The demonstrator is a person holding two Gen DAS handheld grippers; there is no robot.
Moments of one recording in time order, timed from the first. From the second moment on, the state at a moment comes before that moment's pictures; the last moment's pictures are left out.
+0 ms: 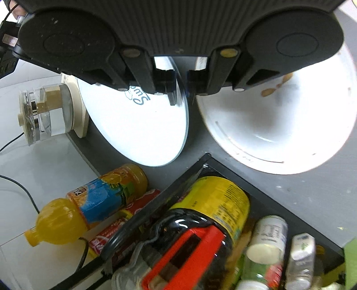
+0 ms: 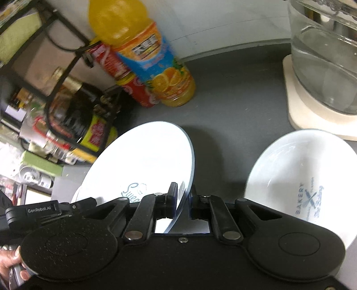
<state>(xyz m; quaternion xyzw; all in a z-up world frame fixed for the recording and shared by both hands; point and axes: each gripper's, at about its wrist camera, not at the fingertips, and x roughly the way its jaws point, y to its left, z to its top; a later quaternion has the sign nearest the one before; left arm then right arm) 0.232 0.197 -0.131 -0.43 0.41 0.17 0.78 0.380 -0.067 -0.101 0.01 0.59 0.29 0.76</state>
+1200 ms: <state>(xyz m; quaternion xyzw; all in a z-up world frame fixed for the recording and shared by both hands) 0.104 0.234 -0.146 -0.48 0.38 0.26 0.75 0.295 0.020 -0.109 -0.09 0.58 0.39 0.71</state>
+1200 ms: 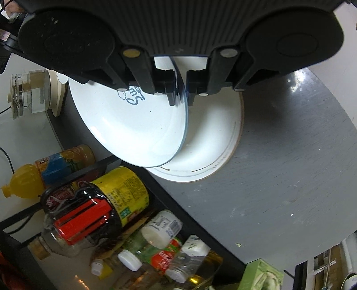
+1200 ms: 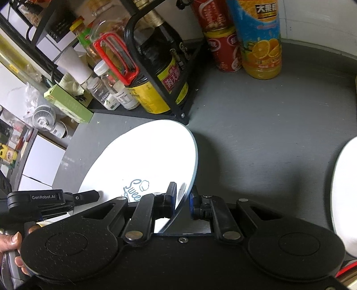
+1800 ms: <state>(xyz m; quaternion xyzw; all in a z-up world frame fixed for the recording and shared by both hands) 0.088 0.243 -0.173 -0.49 0.39 0.26 0.73 0.277 0.038 -0.121 -0.12 0.58 0.37 0.72</state>
